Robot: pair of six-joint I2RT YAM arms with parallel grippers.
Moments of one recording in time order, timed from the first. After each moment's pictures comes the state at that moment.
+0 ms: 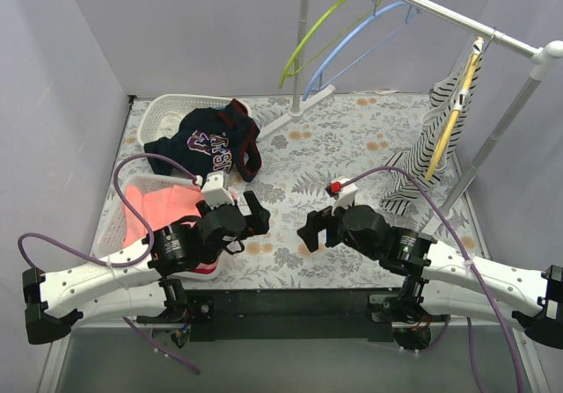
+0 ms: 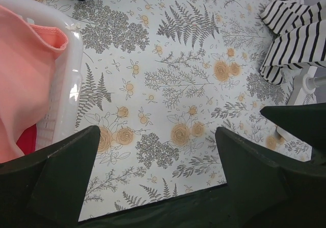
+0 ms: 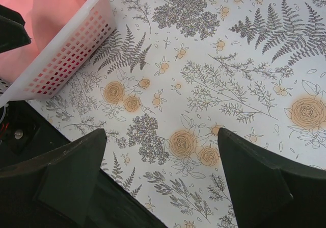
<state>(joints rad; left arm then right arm) -1.16 0.86 0.82 -0.62 -0.68 -1.01 1.14 0.84 0.62 -0.24 0.31 0.48</state>
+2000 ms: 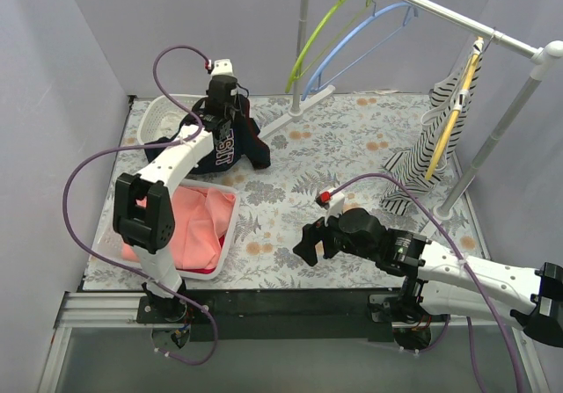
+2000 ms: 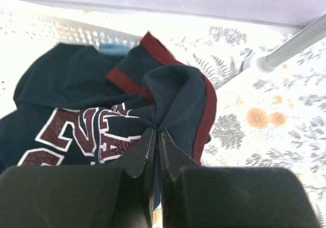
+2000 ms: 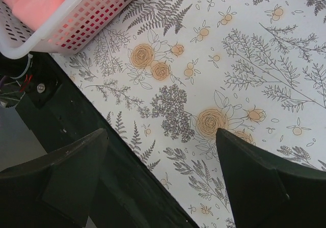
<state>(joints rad) -0.38 1.82 1.55 -0.21 -0.37 -0.28 1.14 0.86 0.58 -0.22 0.10 0.47</state>
